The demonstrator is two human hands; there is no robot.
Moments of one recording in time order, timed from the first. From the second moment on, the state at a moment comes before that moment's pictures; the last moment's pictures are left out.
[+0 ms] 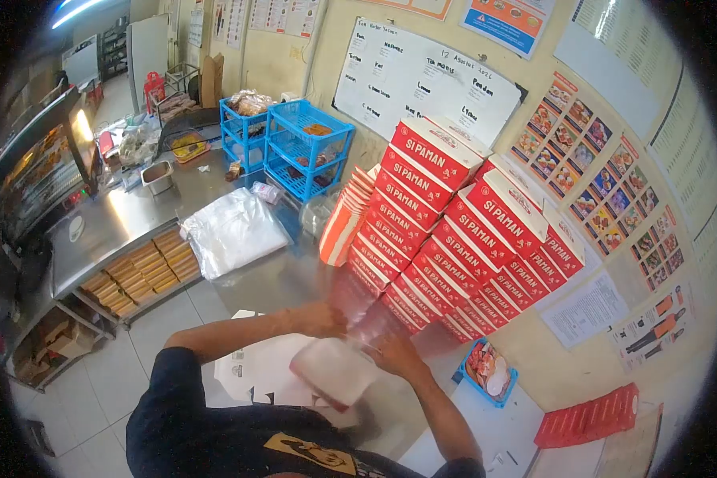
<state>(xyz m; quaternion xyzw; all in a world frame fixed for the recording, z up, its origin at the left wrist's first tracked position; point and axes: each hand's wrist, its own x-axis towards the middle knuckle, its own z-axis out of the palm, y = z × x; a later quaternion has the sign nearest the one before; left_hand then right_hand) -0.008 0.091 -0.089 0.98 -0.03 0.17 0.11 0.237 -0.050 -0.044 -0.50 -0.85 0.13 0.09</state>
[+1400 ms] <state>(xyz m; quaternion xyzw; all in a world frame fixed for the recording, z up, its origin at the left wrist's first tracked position) -0.006 -0.003 -0.136 0.52 0.29 0.28 0.75 0.205 -0.117 -0.150 -0.45 -0.22 0.45 0.74</state>
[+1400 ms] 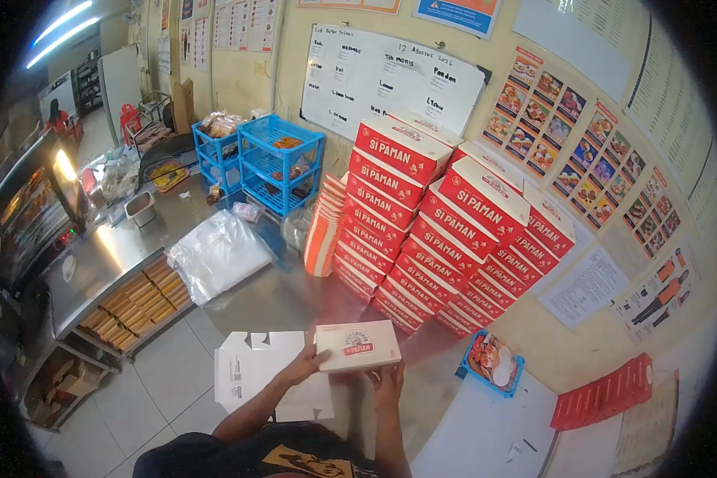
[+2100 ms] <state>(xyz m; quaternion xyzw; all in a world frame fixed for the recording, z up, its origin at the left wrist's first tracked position) -0.002 -0.045 -0.051 0.86 0.27 0.26 0.34 0.152 -0.122 -0.066 -0.64 -0.57 0.16 0.50</state>
